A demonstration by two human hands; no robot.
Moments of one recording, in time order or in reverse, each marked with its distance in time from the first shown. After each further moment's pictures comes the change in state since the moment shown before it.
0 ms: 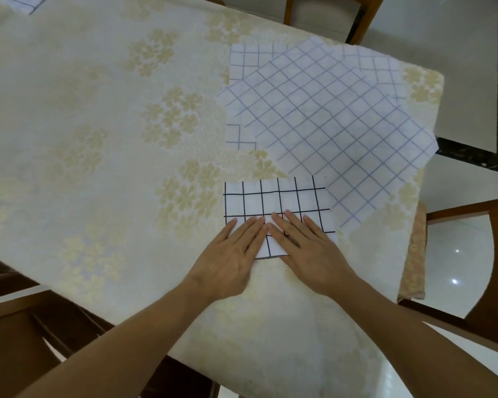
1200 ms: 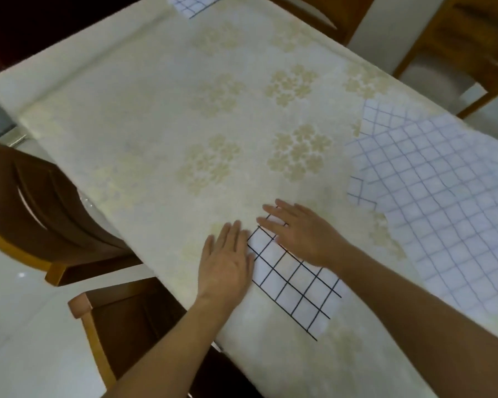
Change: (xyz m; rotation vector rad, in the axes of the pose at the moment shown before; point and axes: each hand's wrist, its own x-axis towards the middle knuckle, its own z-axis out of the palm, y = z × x) left_hand -0.122 -0.138 -0.026 -0.354 -0.039 -0.894; right_hand 0.249 -0.127 -0.053 -0.022 -0.105 -0.442
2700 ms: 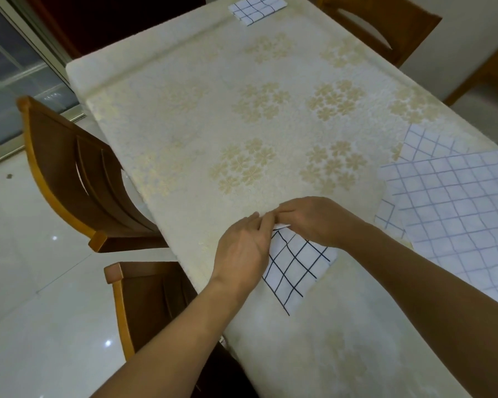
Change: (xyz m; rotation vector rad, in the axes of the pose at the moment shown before) left_hand -0.002 0.015 -0.065 -0.059 0.485 0.044; right_hand 0.050 0.004 -0.068 0.100 0.075 -0.364
